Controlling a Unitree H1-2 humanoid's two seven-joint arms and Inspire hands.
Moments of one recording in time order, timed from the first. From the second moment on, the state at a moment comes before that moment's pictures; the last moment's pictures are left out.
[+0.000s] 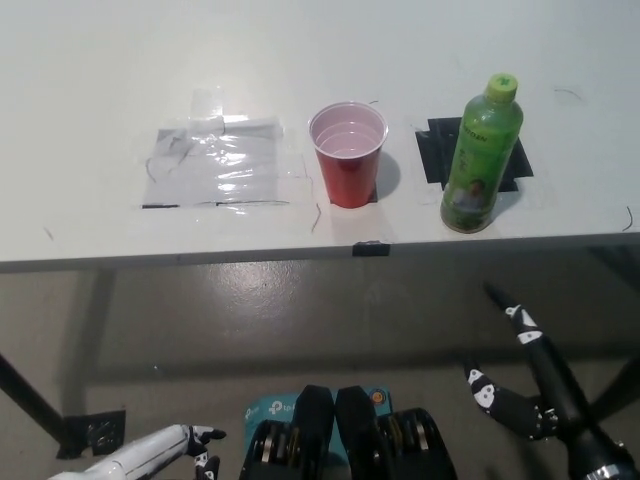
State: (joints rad) left_arm -0.02 0.47 -0.18 -0.41 0.49 0.46 -0.80; right_arm -0.03 -0.30 0.31 -0.33 -0.23 0.23 -0.01
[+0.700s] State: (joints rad) left_arm -0.05 0.47 -0.18 -0.41 0.48 0.46 -0.80; right_arm -0.06 -0.32 0.32 -0.33 -0.21 0.22 0.15
